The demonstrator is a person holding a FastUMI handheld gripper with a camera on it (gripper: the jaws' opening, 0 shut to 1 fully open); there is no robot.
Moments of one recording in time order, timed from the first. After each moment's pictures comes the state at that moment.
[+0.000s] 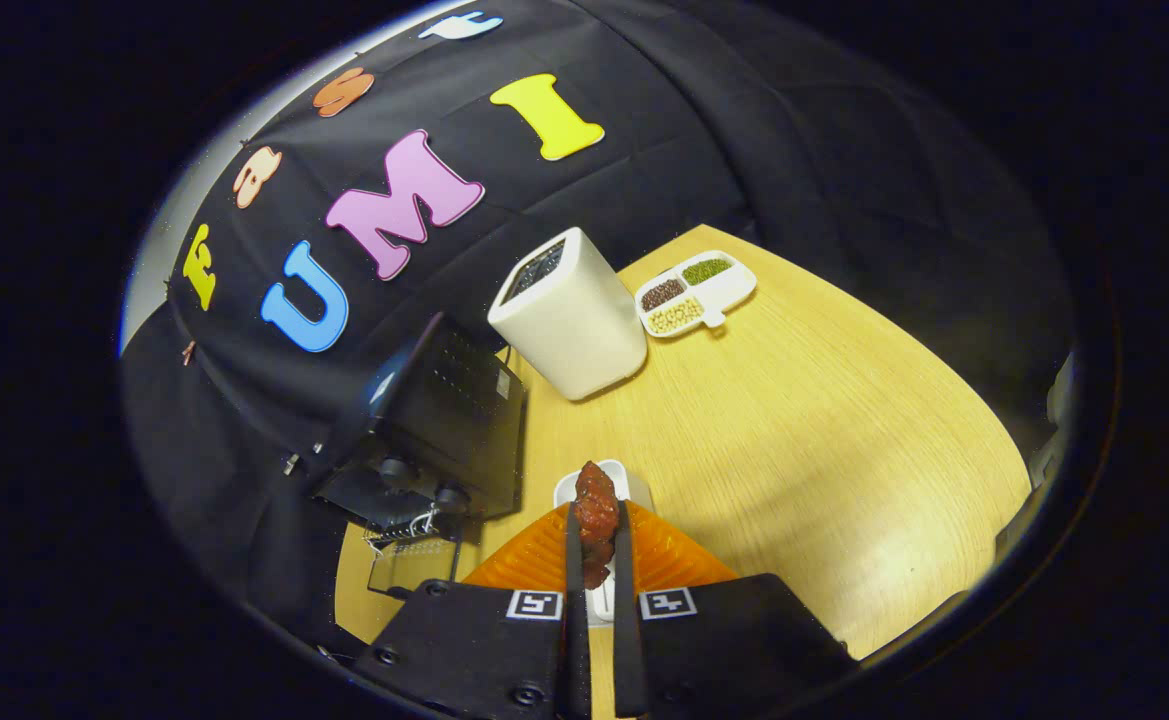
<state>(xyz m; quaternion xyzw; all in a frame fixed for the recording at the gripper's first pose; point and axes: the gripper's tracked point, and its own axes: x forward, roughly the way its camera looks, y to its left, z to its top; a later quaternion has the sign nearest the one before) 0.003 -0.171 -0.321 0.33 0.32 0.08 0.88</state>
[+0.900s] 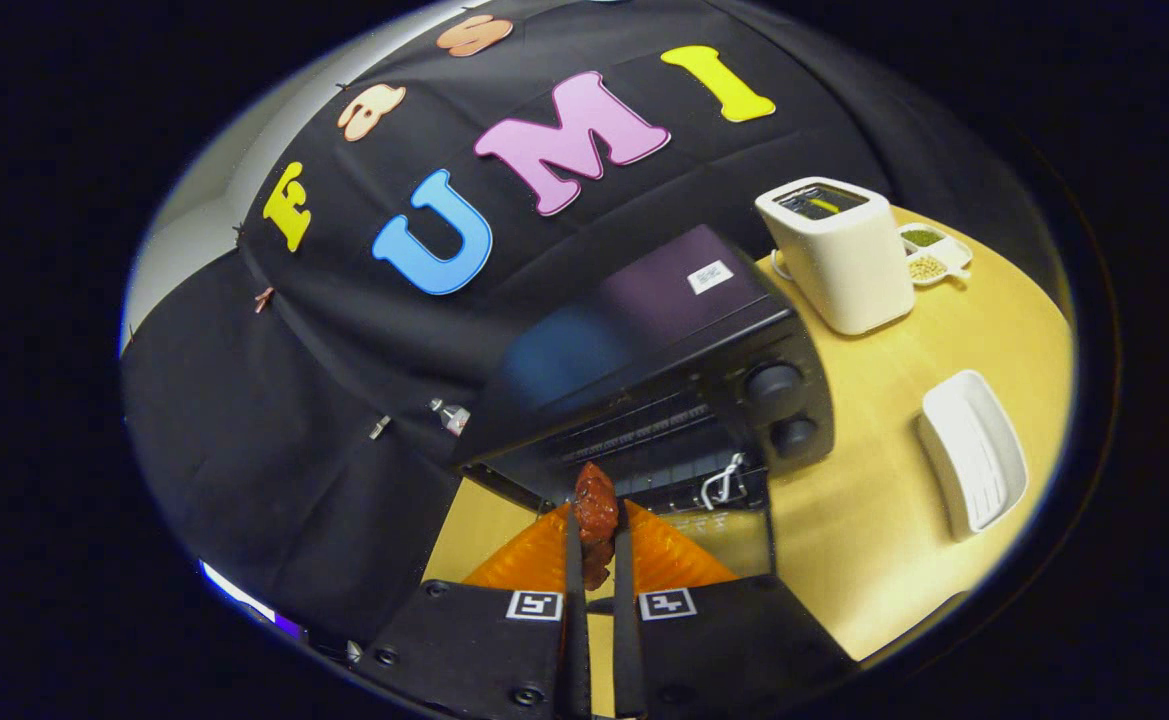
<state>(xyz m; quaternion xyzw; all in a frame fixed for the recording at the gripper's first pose) 0.000 0.136 -0.252 0.34 0.31 0.20 0.86</state>
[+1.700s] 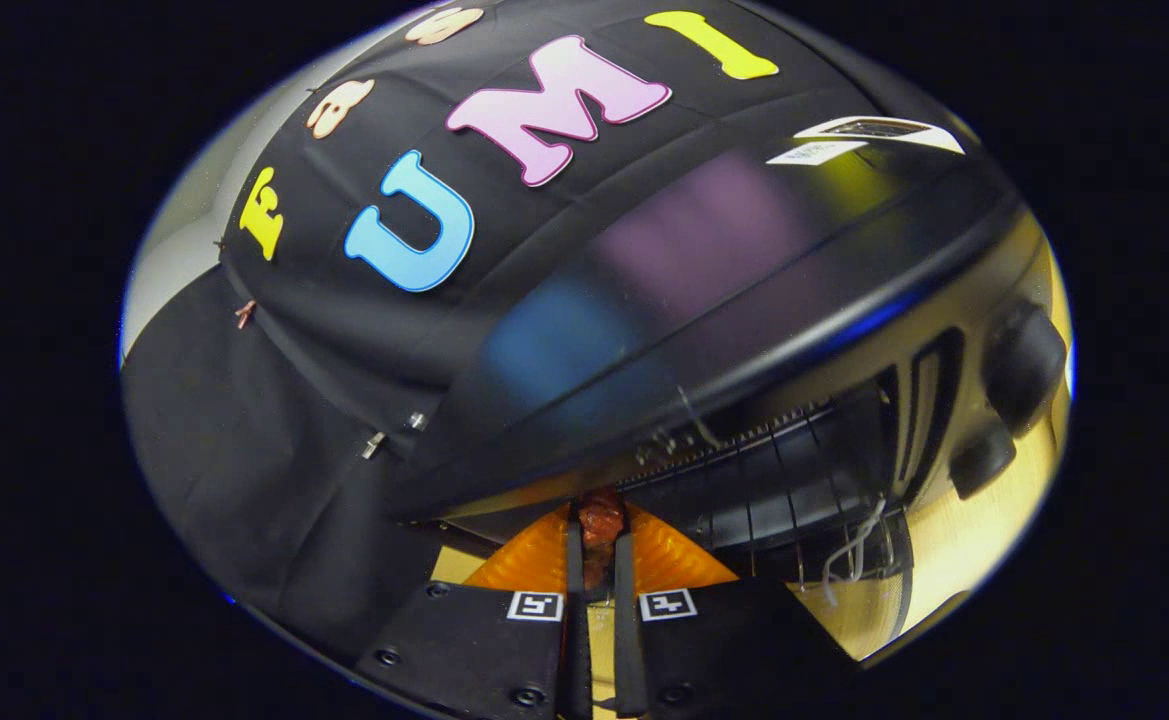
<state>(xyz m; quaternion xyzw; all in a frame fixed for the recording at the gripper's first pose) 0.098 0.200 -0.309 0.35 0.30 0.20 0.87</state>
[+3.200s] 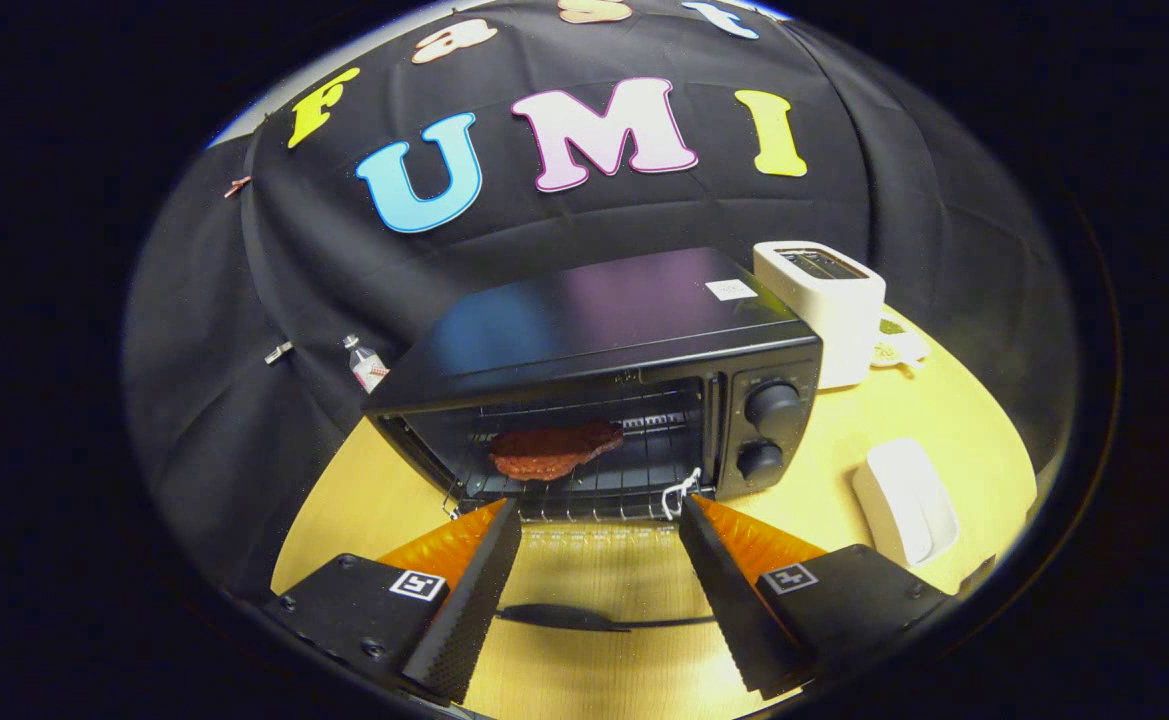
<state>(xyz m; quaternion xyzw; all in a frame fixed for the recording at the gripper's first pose) -0.016 0.125 -0.267 0.14 0.31 0.10 0.93</state>
